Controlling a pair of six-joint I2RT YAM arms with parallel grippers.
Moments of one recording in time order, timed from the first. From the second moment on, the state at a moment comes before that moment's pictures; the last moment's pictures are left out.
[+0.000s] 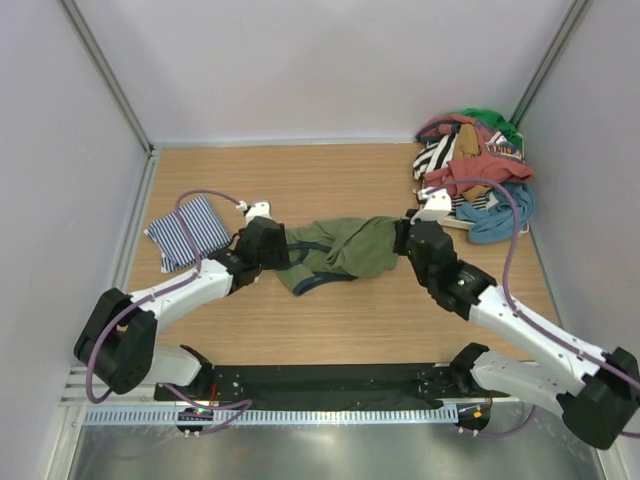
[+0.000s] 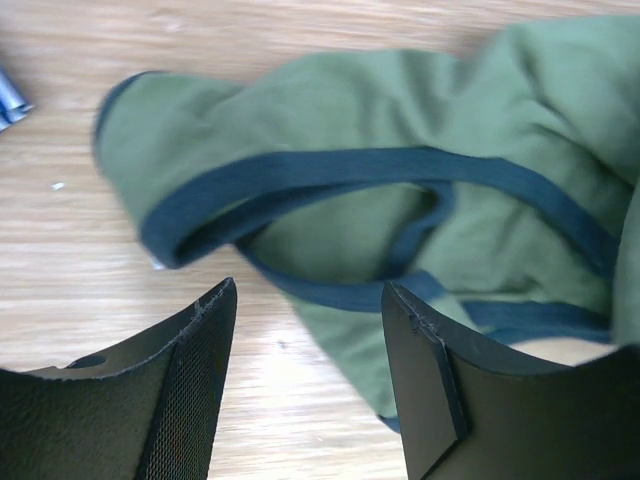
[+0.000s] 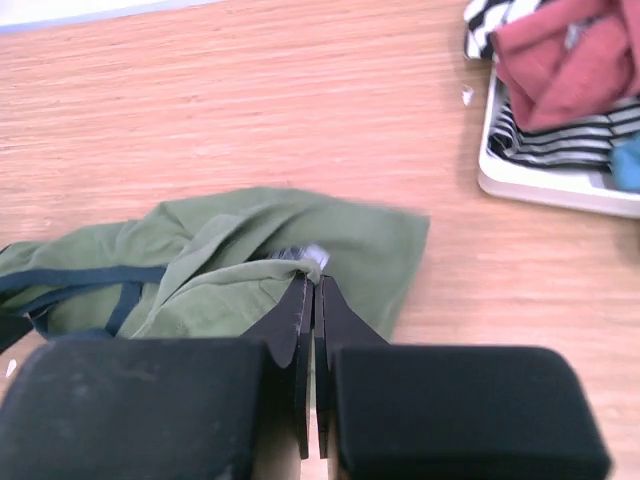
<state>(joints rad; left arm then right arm) -0.59 1.36 0.75 -0.18 -0.33 -0.56 0.70 1.01 0.74 -0.08 0.55 0.37</state>
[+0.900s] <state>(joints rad) -0.91 1.78 1.24 -0.26 -0.17 -0.51 0.62 0.76 0.80 -0.81 1.06 0.89</state>
